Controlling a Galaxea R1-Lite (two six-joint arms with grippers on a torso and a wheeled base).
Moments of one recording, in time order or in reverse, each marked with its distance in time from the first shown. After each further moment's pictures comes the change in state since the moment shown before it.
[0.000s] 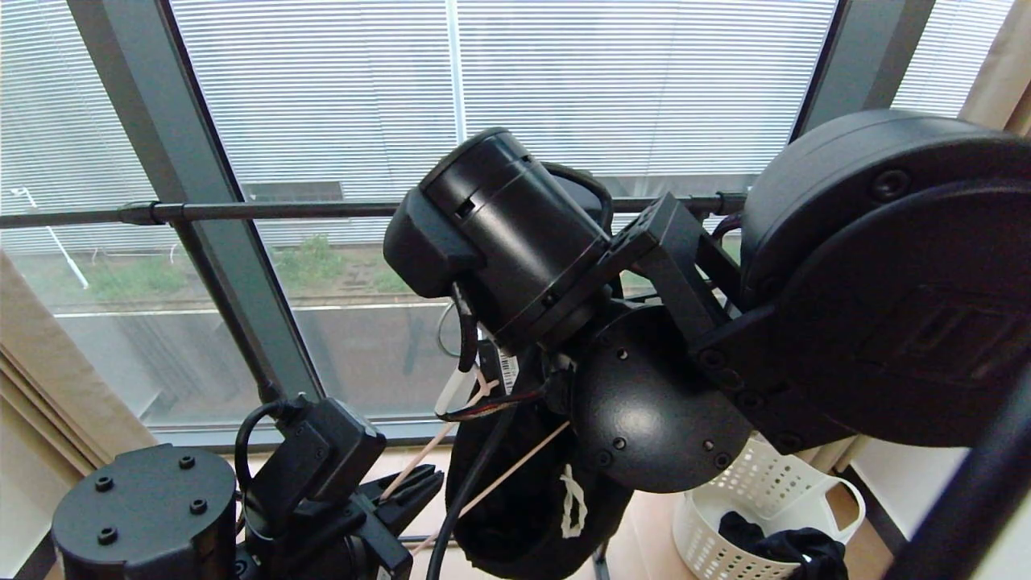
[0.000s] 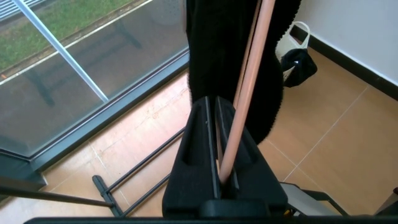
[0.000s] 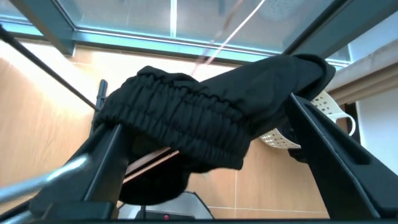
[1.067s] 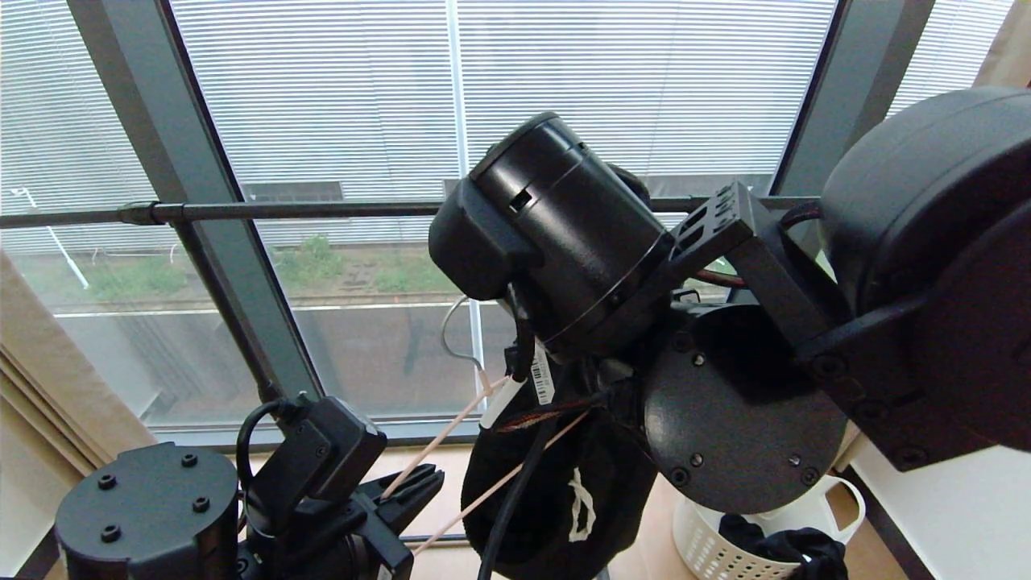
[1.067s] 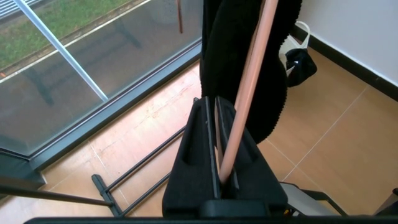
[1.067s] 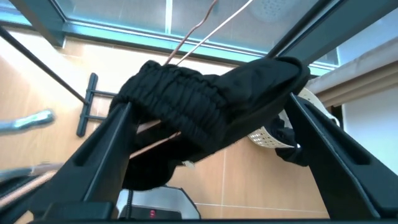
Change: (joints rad) left arm 0.001 0.001 -0.005 0.005 0.002 -0.005; right arm 0.008 -0.072 0.084 0.006 0.000 -0.040
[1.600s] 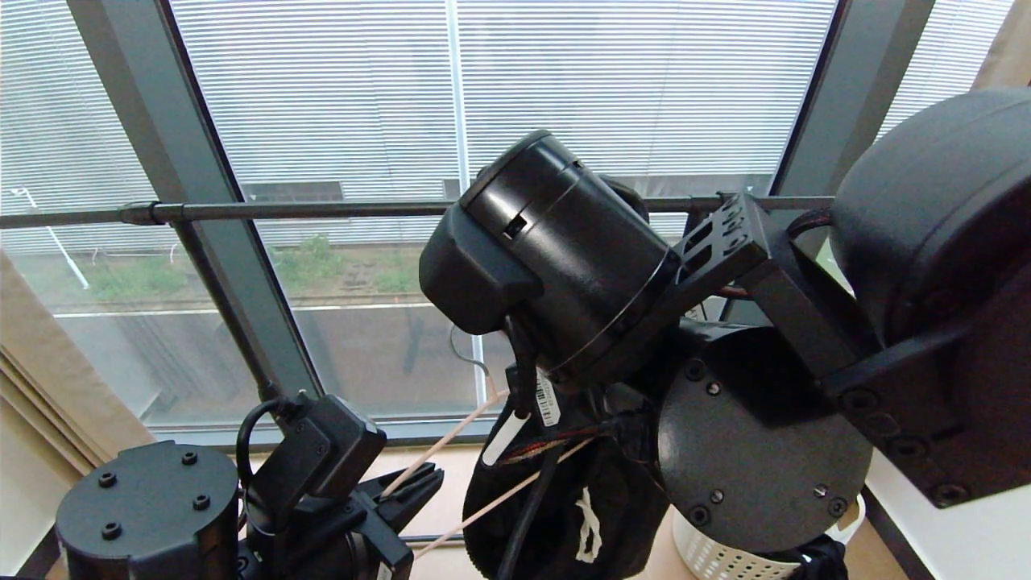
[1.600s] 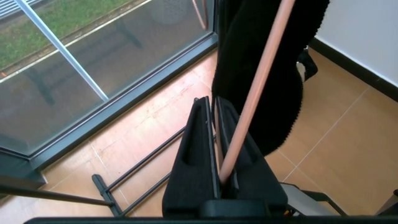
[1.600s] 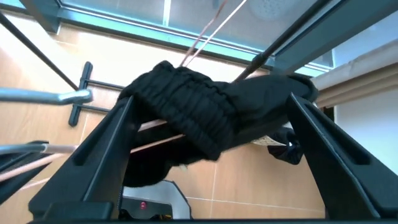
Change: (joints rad) left arm 0.003 0.000 -0.002 -0.001 0.000 -0.001; right arm 0.024 -0.007 0.008 0.040 0.004 -0.011
